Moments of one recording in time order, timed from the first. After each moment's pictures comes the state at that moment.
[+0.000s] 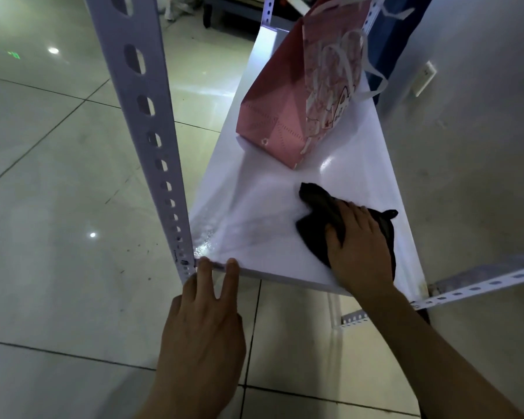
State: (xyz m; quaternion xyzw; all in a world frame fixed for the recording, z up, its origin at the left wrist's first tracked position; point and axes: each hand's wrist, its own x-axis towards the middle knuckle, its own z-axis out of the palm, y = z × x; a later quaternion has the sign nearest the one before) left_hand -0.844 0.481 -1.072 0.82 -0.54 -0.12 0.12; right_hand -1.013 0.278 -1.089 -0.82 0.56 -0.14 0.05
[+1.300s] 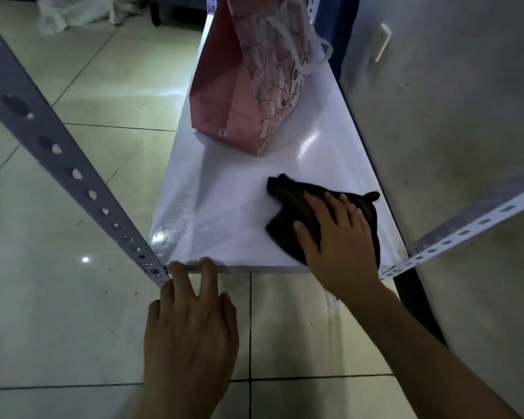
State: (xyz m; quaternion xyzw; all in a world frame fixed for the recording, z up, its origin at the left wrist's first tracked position) left_hand -0.851 0.472 -1.079 0.82 -0.56 -0.05 0.08; right_hand -1.025 0.313 -1.104 -0.80 0.57 -0.19 0.02
